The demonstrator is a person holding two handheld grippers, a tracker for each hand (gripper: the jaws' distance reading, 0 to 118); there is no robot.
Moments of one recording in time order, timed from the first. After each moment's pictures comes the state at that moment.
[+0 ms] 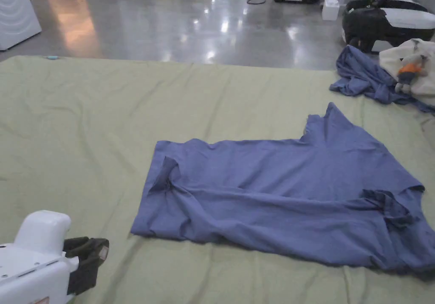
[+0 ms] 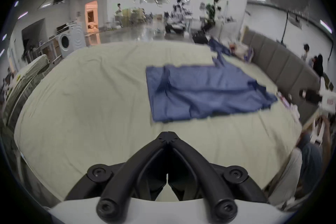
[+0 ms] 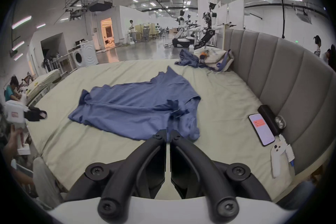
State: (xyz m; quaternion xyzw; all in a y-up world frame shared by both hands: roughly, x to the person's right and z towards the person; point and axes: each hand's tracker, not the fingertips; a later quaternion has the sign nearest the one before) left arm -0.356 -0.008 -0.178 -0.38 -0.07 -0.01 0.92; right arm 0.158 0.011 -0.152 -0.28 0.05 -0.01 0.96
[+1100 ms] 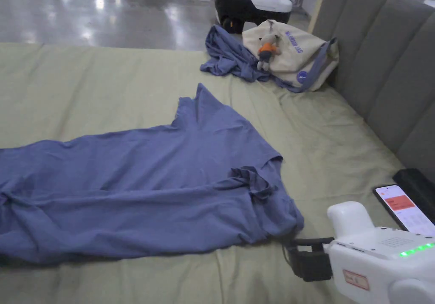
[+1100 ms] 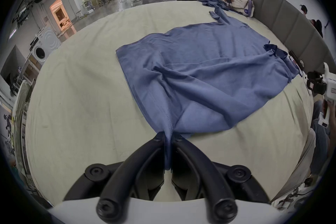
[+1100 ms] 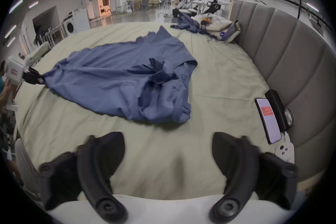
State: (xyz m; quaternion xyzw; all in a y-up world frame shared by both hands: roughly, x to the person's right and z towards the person) left arm -0.326 -0.049 -0.351 -0.50 -0.12 -0.10 0.85; right arm 0.193 -0.080 -0.256 -0.42 0.03 0.06 0.91
